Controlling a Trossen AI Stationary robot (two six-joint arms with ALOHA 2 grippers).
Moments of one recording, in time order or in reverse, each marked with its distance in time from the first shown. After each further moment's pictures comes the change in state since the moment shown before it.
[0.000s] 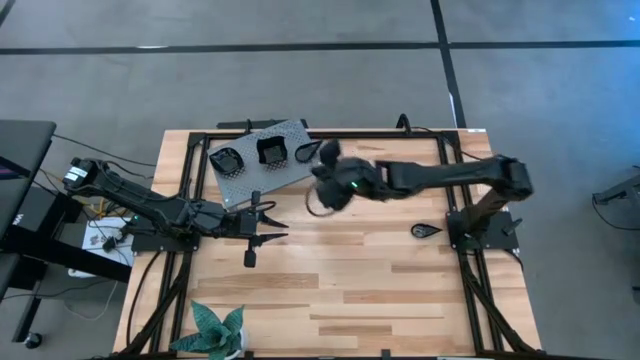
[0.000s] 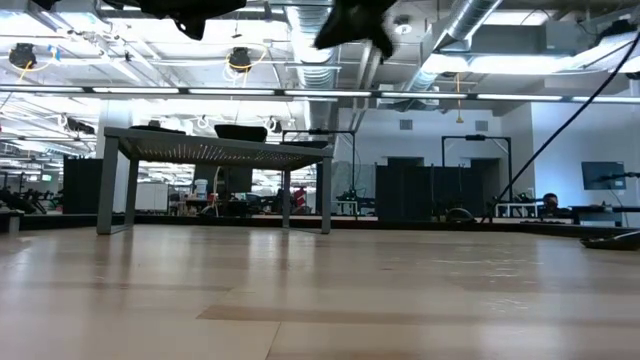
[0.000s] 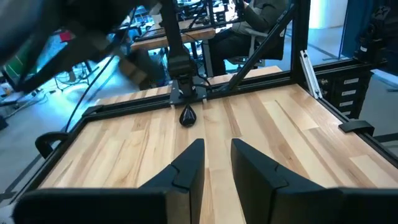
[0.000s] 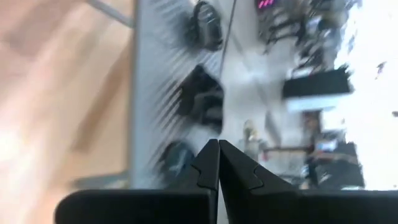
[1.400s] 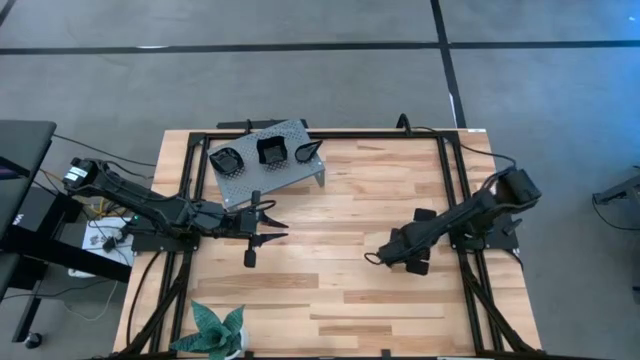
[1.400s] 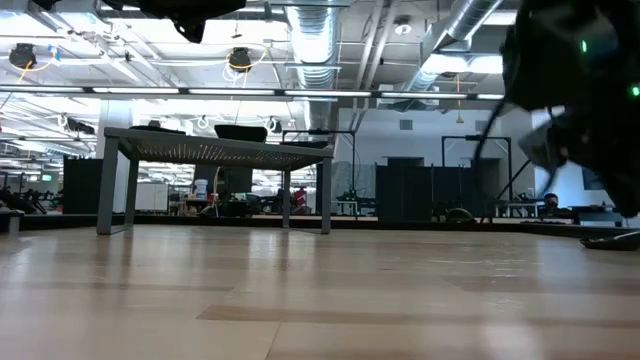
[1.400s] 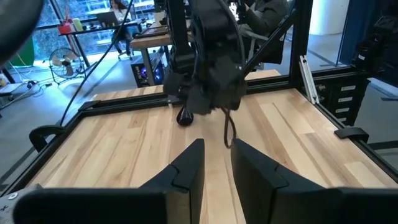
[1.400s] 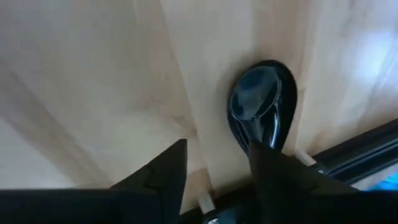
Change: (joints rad) left arm 0.000 0.000 0.000 0.001 0.000 -0.049; right arm 0.369 0.014 -0.554 -0.895 -0.401 1.595
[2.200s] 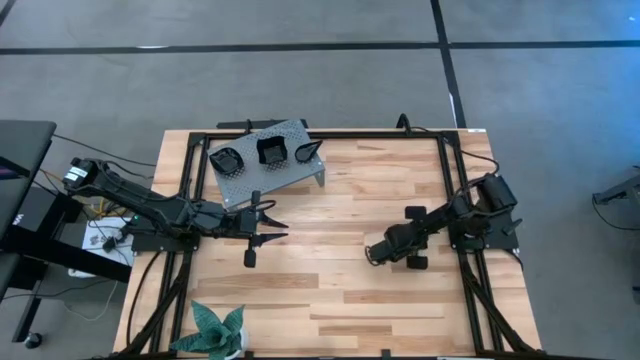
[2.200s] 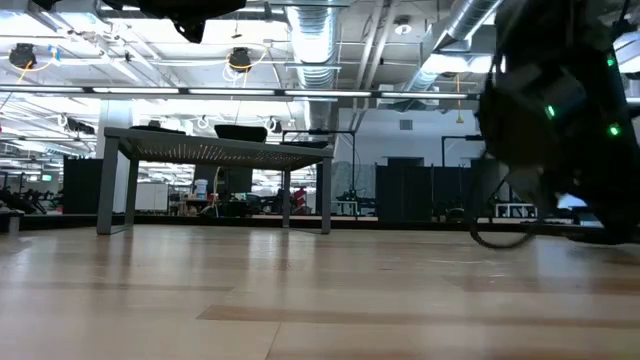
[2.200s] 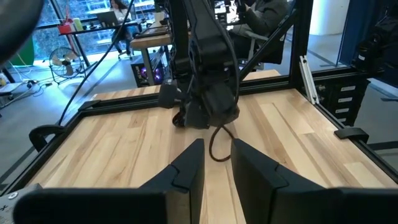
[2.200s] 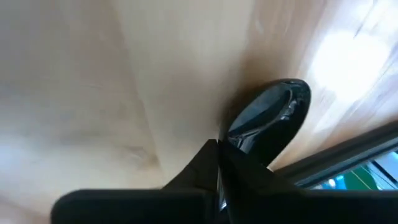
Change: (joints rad) left arm 0.000 0.000 0.000 0.000 0.000 -0.003; right arm -0.066 0.176 0.017 0.005 0.080 -0.191
